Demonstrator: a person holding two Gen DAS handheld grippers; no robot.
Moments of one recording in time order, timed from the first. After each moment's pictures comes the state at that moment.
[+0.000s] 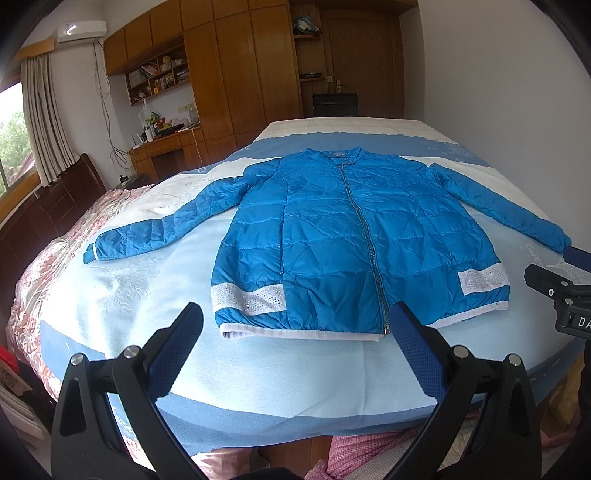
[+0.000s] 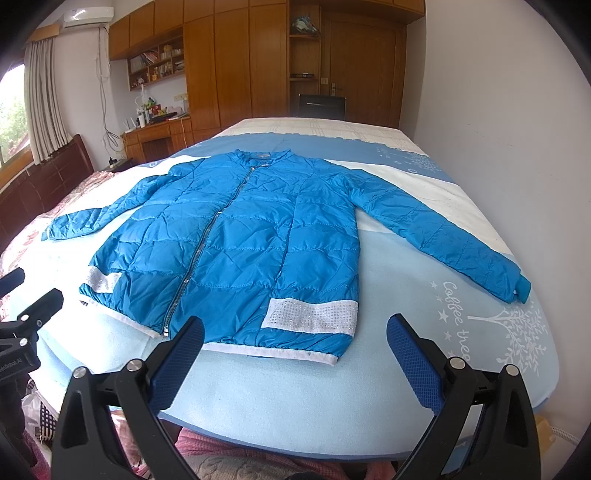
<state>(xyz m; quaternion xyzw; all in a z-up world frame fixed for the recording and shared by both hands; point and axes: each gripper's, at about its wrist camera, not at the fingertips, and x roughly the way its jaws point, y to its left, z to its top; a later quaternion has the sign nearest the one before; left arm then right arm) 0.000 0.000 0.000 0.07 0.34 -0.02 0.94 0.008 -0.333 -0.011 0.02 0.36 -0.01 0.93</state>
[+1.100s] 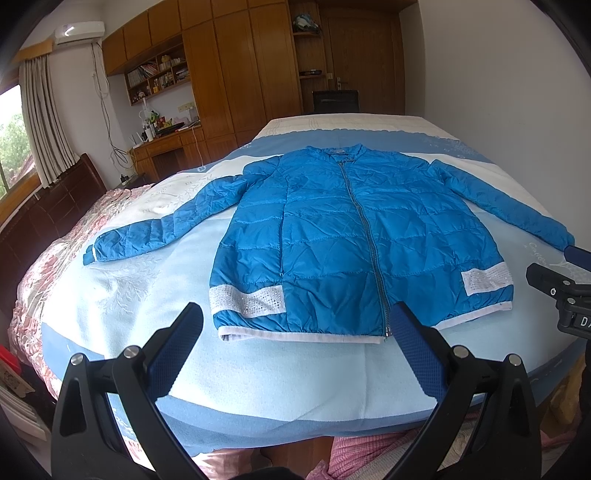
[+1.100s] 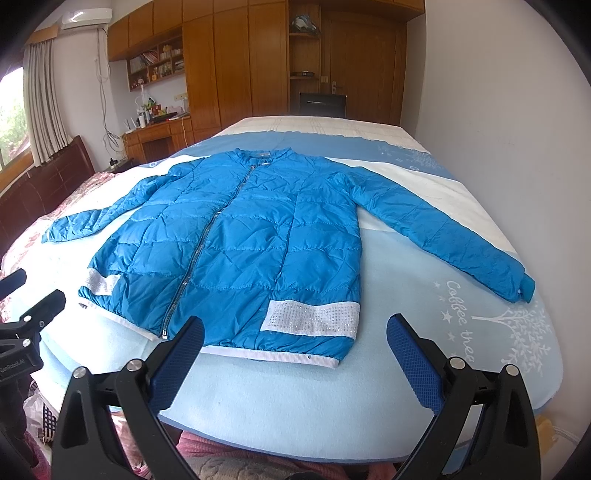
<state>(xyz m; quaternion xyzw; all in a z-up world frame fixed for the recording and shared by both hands) 0.008 0.011 0.001 0.07 0.34 -0.02 0.94 0.013 -0.333 -0.011 0.02 0.36 -0.01 0.93</state>
